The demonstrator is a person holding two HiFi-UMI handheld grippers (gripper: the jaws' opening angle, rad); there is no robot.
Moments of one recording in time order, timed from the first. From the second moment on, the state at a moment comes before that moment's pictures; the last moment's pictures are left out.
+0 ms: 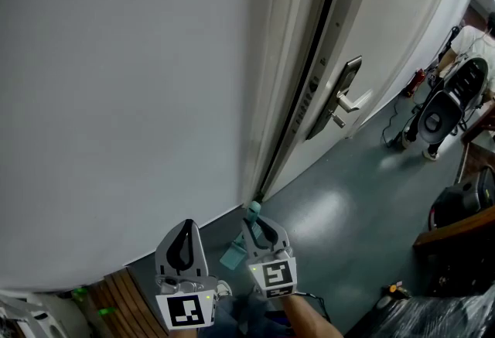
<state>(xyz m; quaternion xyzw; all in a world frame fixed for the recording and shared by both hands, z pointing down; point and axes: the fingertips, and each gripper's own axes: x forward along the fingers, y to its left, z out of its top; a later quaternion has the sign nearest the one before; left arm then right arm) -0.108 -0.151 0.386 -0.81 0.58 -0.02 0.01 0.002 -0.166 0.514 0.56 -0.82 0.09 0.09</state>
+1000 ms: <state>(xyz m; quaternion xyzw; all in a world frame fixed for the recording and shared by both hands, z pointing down) -0.120 -0.159 0.391 -0.81 0.59 -0.02 0.01 -0.009 -0.238 0.520 0.58 -0.80 0.10 0.09</state>
